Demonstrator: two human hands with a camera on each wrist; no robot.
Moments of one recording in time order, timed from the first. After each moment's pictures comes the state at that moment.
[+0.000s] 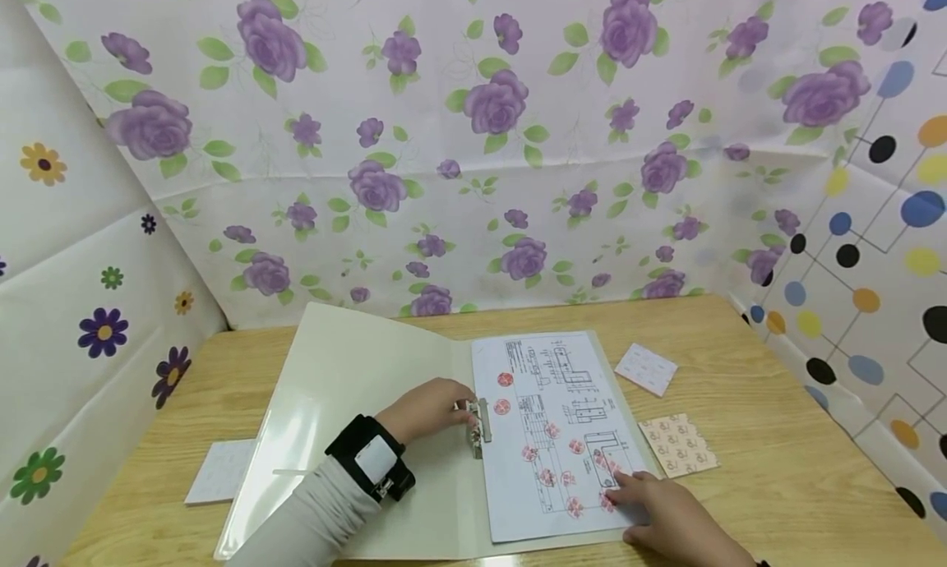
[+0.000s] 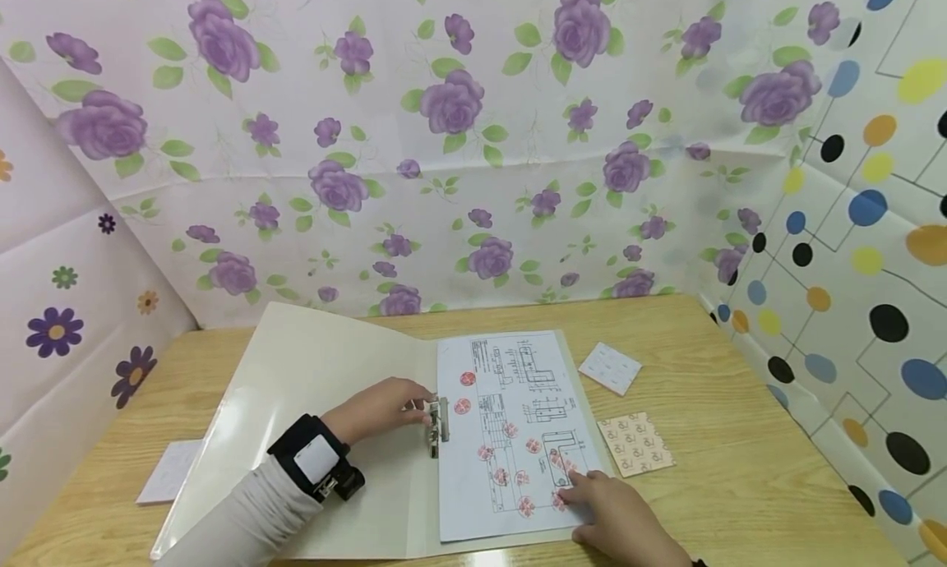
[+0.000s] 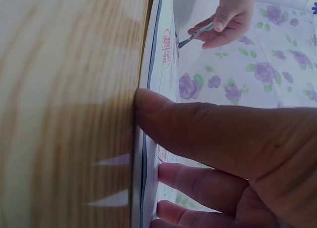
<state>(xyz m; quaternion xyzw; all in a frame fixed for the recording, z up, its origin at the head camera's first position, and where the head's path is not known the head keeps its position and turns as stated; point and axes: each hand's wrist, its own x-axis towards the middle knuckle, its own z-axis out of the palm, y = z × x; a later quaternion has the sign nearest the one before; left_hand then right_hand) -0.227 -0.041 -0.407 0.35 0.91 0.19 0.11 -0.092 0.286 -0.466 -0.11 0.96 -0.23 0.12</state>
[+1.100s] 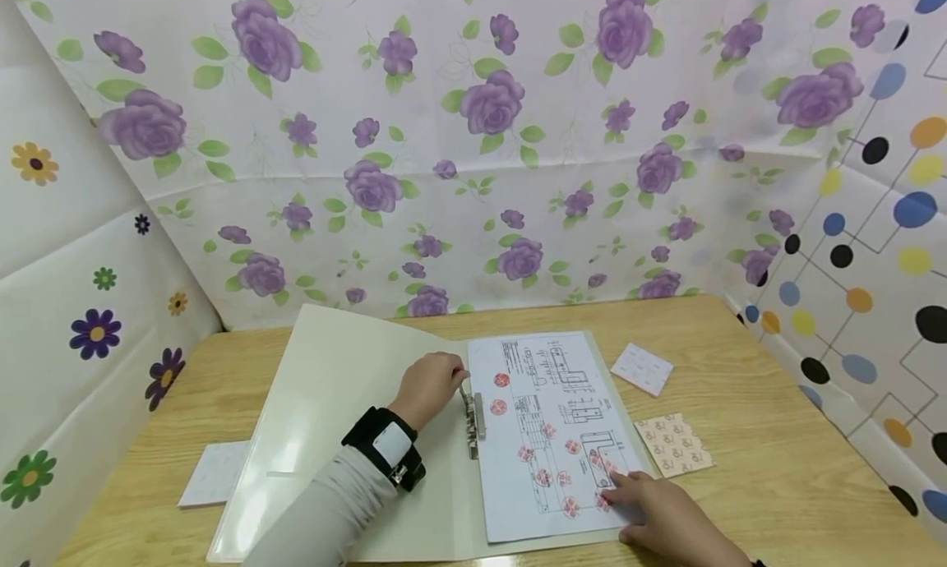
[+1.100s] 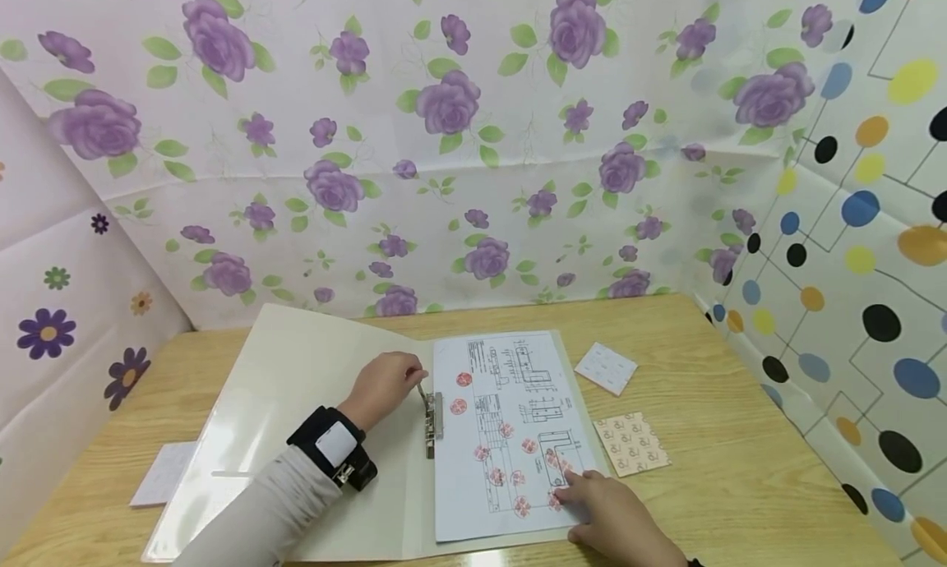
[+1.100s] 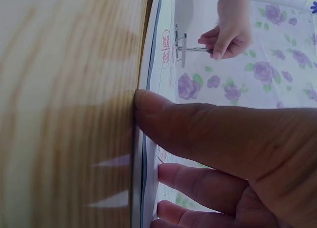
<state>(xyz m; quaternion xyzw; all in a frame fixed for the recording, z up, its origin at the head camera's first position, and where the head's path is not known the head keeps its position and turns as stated) -0.243 -0.028 -0.420 0.24 0.95 0.20 -0.10 -0.092 0.289 -0.465 -0.14 0.96 -0.24 0.11</state>
